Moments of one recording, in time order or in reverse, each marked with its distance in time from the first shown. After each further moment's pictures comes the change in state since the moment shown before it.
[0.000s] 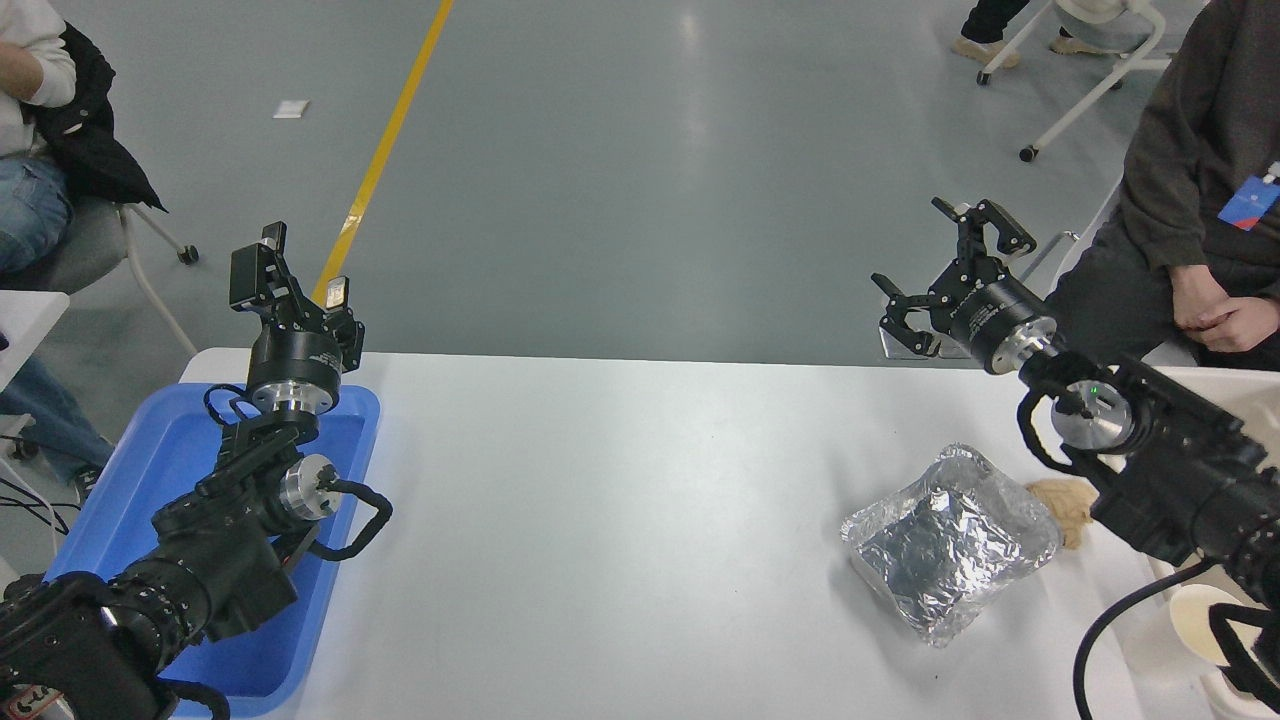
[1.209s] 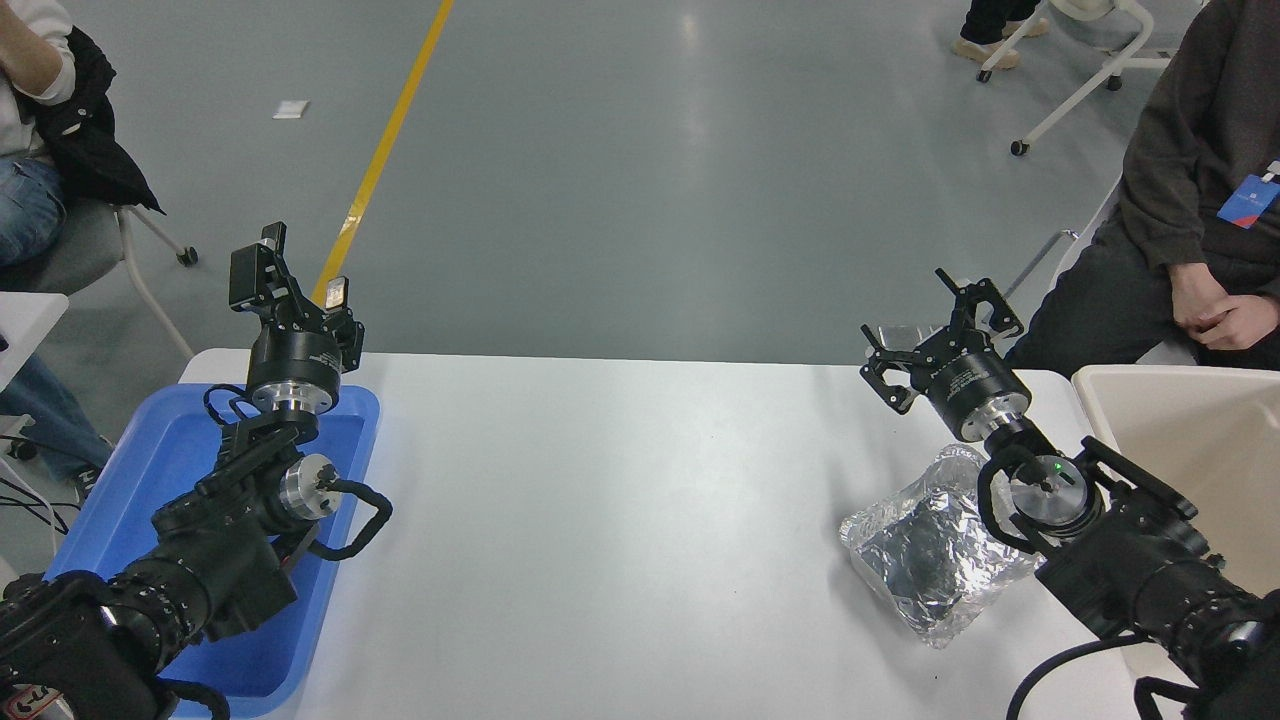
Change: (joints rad) left arm 0.000 0.000 0.000 0.000 0.000 0.000 0.000; right arm -0.247 0.174 0.386 -0.057 0.036 -0.001 0.007
